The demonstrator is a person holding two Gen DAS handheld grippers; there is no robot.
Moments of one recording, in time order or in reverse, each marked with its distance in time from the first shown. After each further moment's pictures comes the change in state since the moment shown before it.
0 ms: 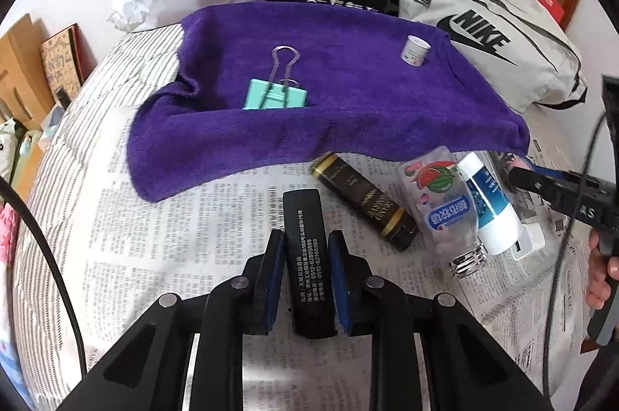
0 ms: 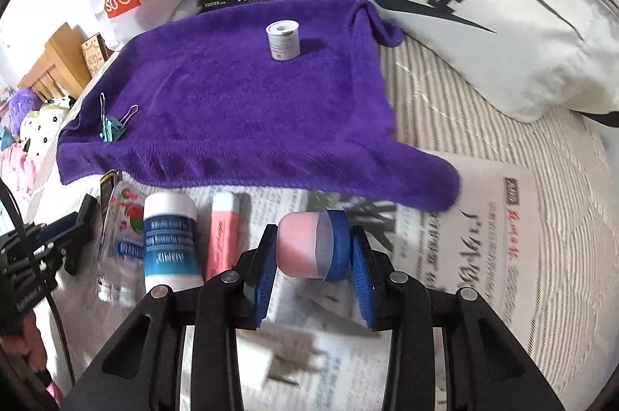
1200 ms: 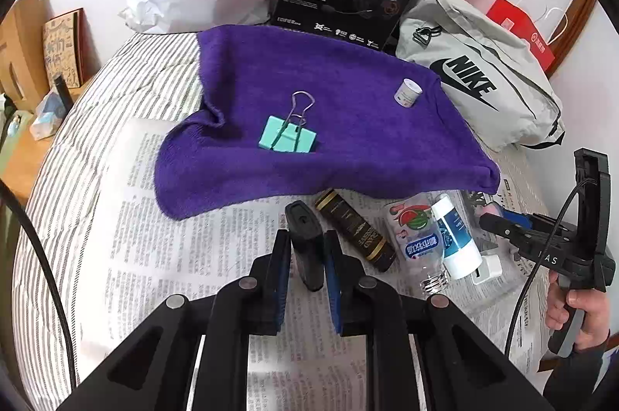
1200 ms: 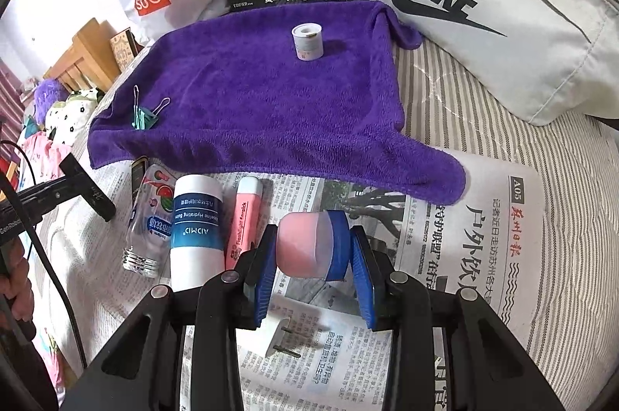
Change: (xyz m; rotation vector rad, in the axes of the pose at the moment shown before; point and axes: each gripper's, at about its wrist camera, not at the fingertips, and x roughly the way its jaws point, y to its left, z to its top) left arm -0.028 0.025 0.017 -0.093 -0.038 -0.111; right arm -0.012 -0.003 -0.004 -0.047 0.009 0.103
